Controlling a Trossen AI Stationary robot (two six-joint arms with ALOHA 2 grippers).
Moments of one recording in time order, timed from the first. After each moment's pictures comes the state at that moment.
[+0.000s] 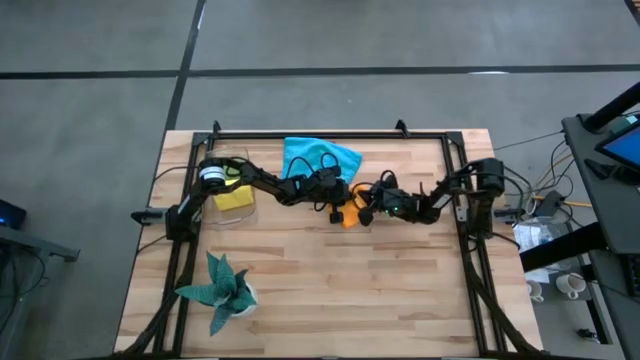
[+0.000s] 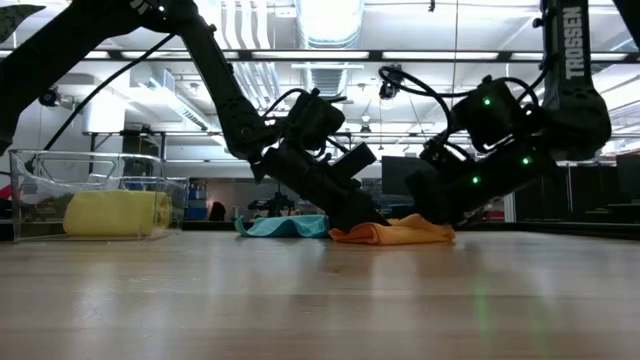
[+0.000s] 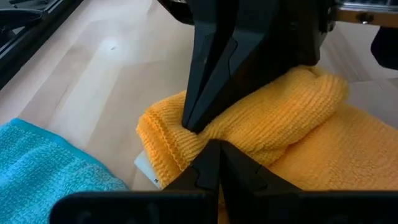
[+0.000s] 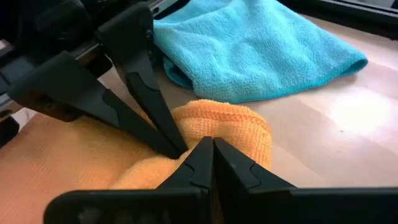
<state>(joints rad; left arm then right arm) 0.25 2.19 1.16 0.54 0.05 0.27 -0.16 1.90 0.35 1.01 0.40 0.31</state>
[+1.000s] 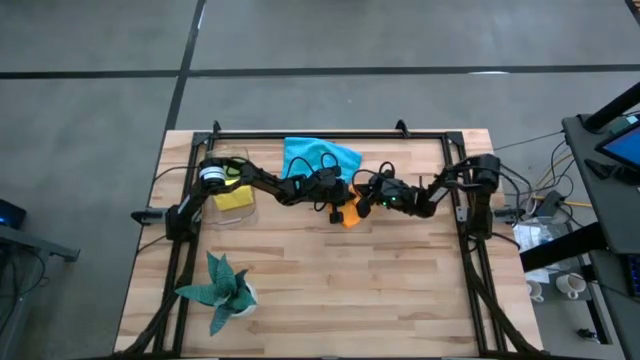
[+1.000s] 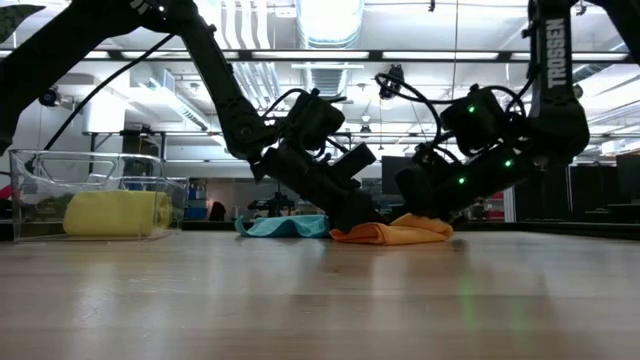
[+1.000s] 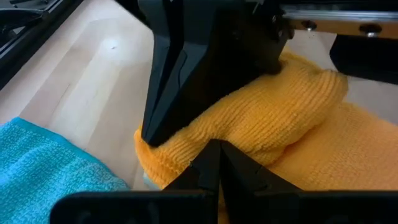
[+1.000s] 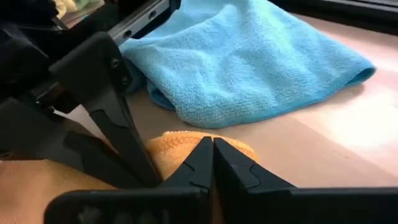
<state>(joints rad) 0.25 2.19 1.16 0.54 0.05 0.27 -0.26 1.92 0.39 1.05 0.28 0.32</state>
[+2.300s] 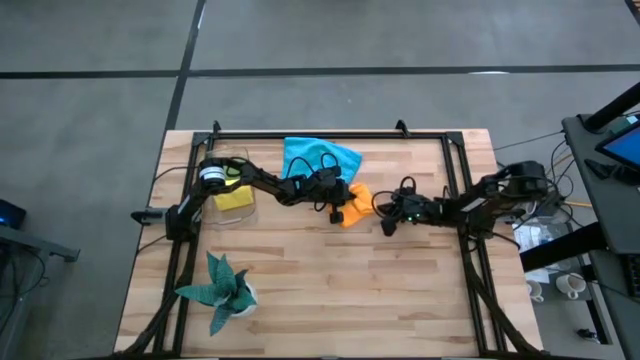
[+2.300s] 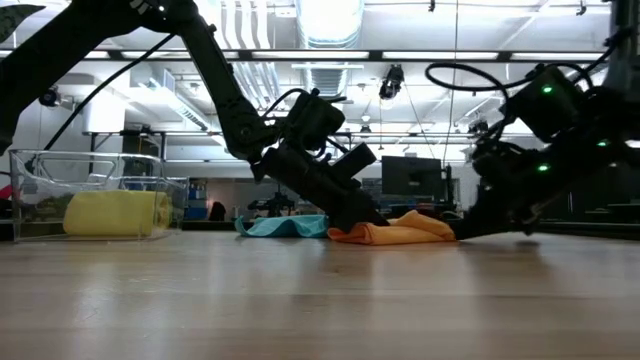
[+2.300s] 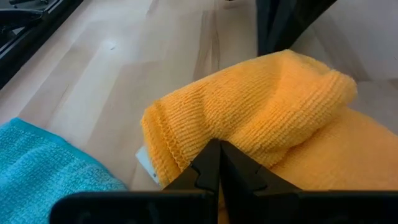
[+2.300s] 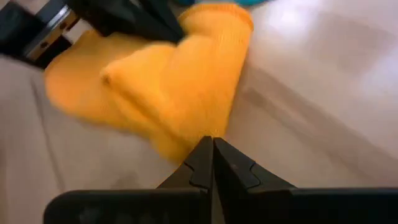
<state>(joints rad) 0.25 2.19 1.16 0.55 0.05 0.27 -0.11 1.56 0.12 0.80 0.27 0.51</state>
